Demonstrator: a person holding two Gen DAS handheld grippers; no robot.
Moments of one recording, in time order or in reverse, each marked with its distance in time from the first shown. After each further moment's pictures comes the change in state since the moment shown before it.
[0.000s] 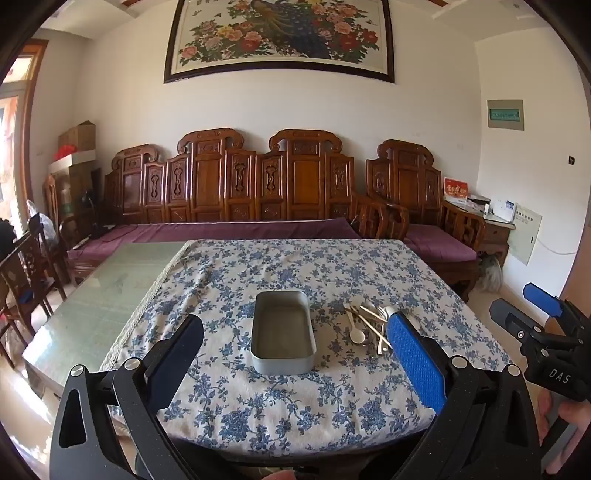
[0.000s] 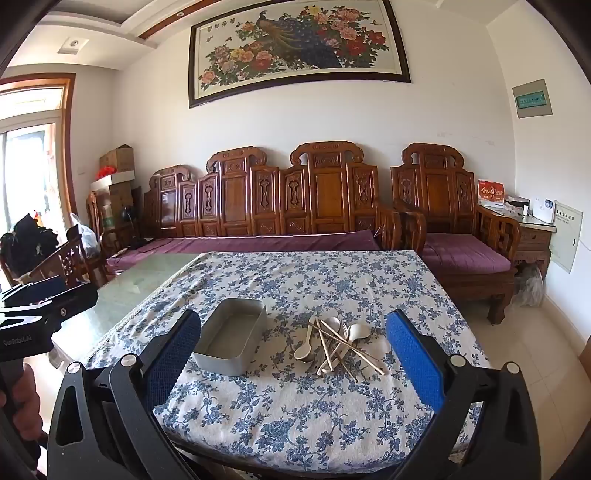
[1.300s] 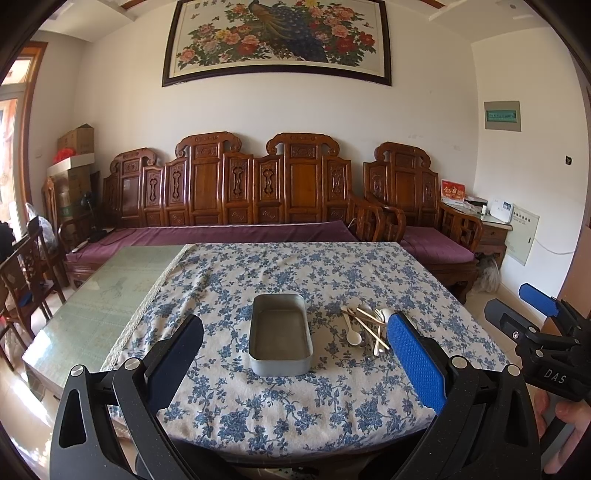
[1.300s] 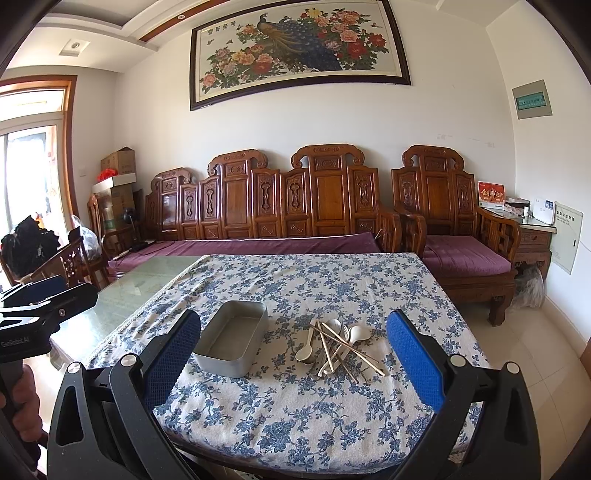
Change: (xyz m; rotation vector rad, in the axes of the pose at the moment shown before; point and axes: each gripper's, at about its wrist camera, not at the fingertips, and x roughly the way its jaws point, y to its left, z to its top) left arm -0.005 -0.004 0.006 -0.004 -0.010 -0.004; right arm -0.002 -0.001 0.000 0.000 -0.008 0.001
